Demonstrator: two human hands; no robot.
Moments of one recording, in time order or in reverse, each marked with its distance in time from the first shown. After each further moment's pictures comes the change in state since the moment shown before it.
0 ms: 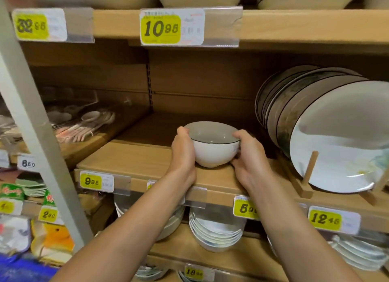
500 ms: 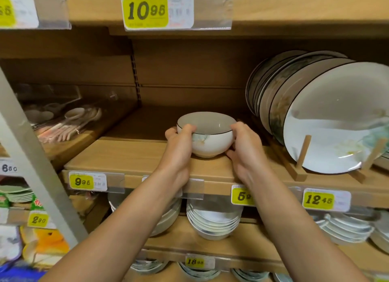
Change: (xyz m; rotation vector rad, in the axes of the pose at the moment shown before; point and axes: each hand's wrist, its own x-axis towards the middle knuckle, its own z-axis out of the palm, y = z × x) left_hand -0.013 0.004 -0.011 0.151 -0.150 -0.048; right_hand -0.010 0.003 -0.004 -0.131 0.044 -0.092
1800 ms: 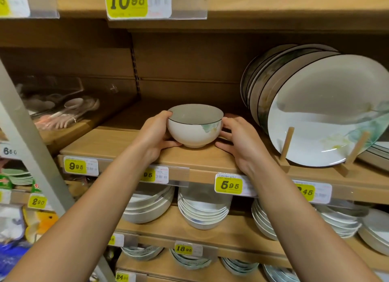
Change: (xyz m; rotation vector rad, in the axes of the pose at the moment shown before) left_hand 0.005 0.023 -0.018 0.057 -0.009 -0.038; right_hand -0.004 -0.014 -0.031 -0.152 -0.212 0.039
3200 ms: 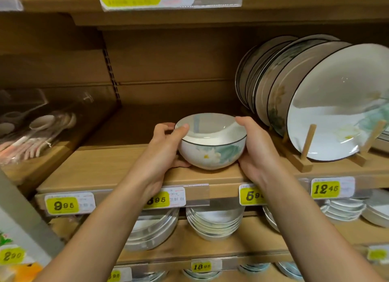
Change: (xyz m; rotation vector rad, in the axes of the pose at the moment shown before) left_hand 0.006 -0.010 -0.022 0.120 -0.285 0.114; right_hand 0.000 0.009 0.024 0.209 0.149 -0.054
